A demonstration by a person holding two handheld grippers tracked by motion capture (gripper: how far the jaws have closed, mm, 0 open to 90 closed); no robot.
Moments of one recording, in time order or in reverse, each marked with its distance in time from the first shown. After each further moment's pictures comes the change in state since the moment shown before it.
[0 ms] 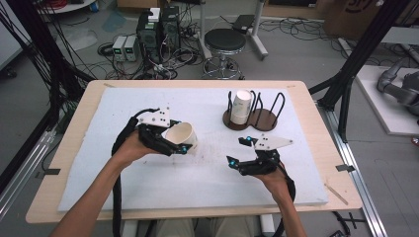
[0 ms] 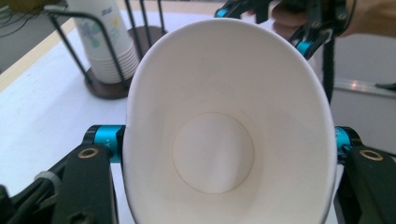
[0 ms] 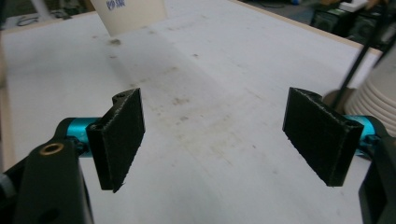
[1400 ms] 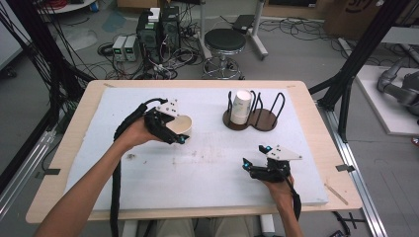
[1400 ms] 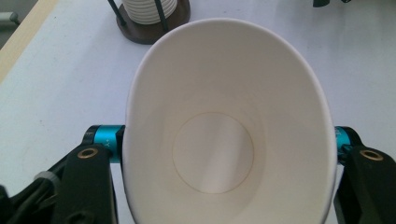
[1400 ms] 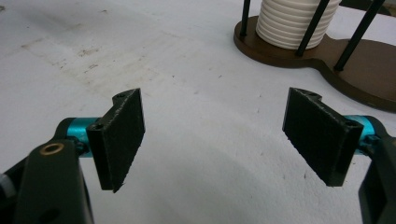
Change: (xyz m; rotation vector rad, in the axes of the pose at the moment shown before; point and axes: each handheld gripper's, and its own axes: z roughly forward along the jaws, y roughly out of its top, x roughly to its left) left arm 0.036 0.005 0.018 0.239 0.060 0.032; right arm -0.013 -0.059 -0.009 0.040 -0.283 0.124
